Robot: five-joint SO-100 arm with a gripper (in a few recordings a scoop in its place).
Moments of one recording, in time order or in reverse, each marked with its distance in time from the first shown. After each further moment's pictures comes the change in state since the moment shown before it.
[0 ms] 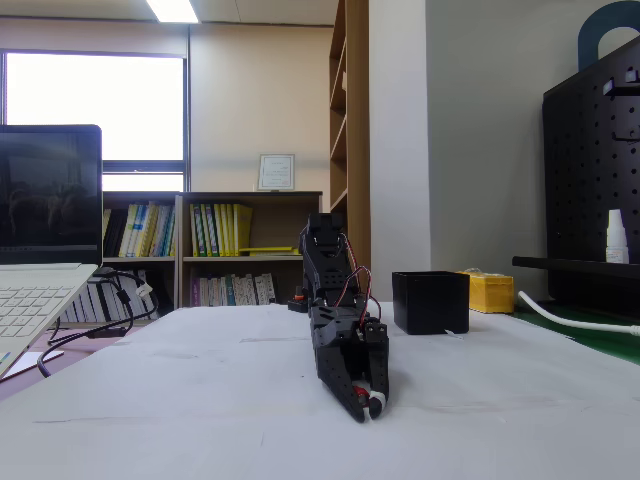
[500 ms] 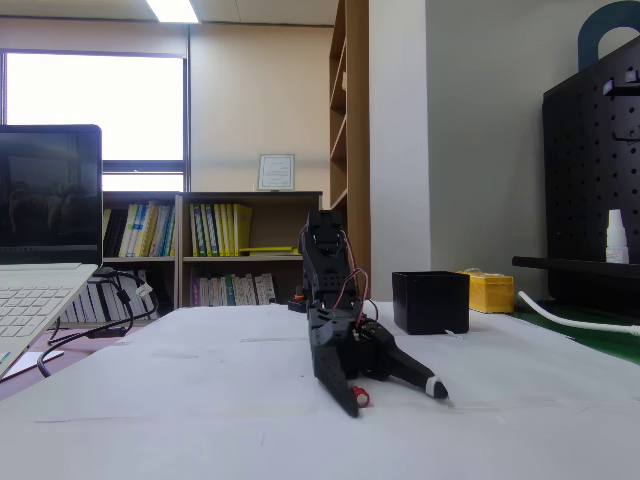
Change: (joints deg) arm 1.7 -6.8 -20.0 -15.4 -1.0
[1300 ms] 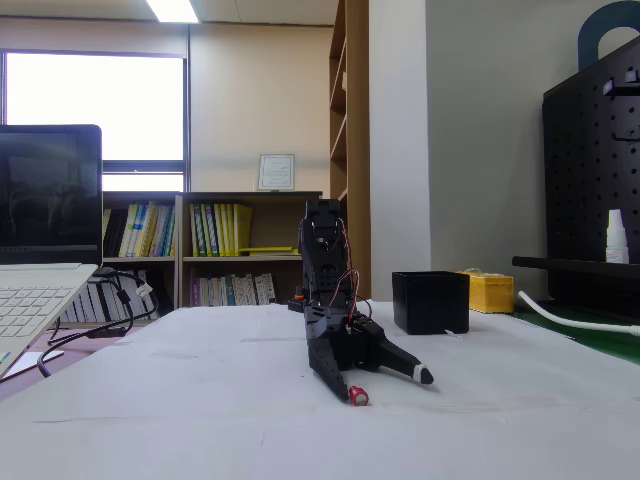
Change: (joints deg) arm 1.0 -4.7 -8.3 -4.9 0.4
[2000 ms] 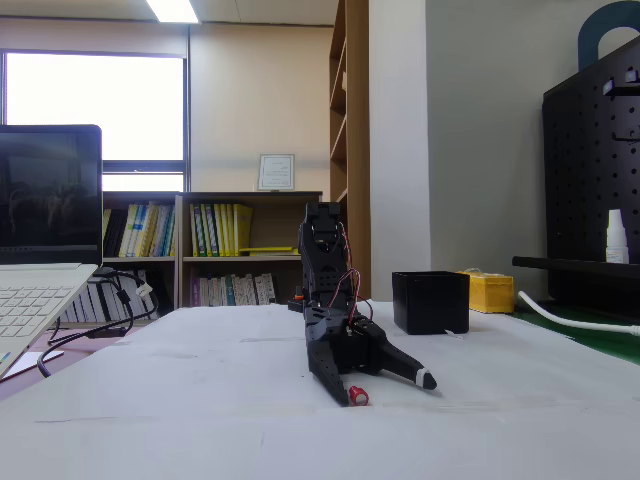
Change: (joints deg) arm 0.0 2.6 6.4 4.3 0.0
